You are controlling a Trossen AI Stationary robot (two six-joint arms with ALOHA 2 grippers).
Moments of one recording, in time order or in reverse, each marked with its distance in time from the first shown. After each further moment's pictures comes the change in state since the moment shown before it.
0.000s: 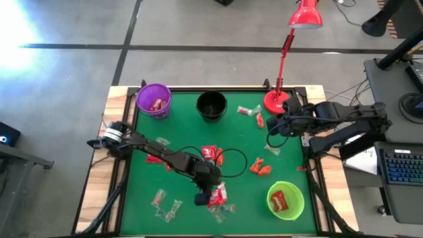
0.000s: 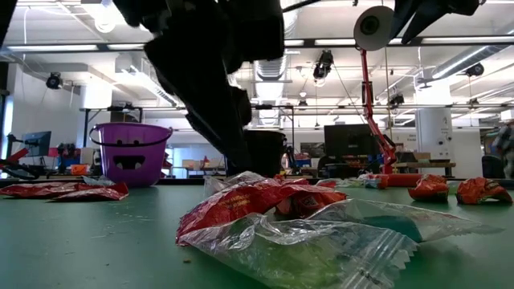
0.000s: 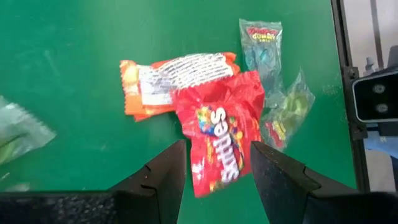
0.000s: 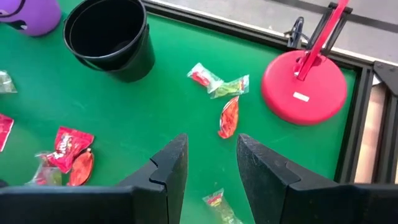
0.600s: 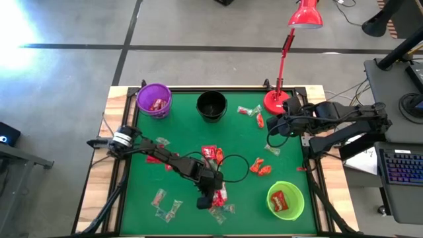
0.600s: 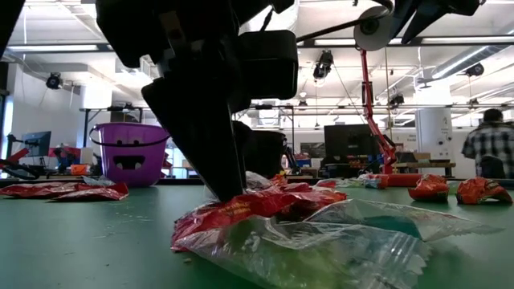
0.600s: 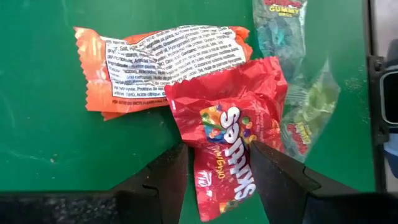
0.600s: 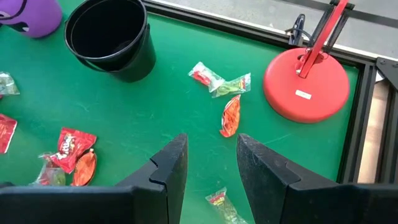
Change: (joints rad) left arm -0.016 0.127 0.026 0.038 0.032 -0.038; right arm 0.000 0.000 0.000 0.002 -0.007 0.013
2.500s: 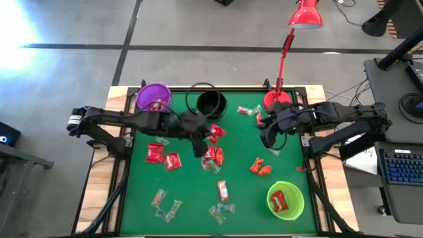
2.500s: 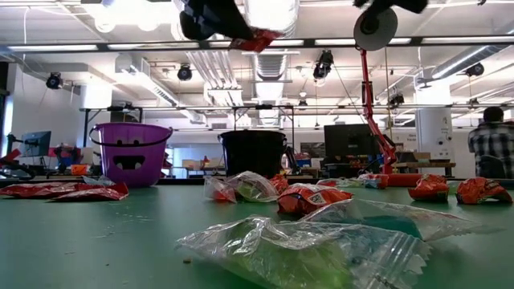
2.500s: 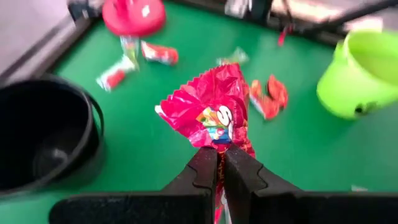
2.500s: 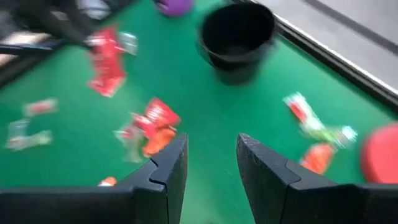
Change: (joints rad) left arm 0.282 -0.602 -0.005 -0.201 -0.471 0.099; right arm 0.000 0.000 0.000 0.421 -0.210 -0.567
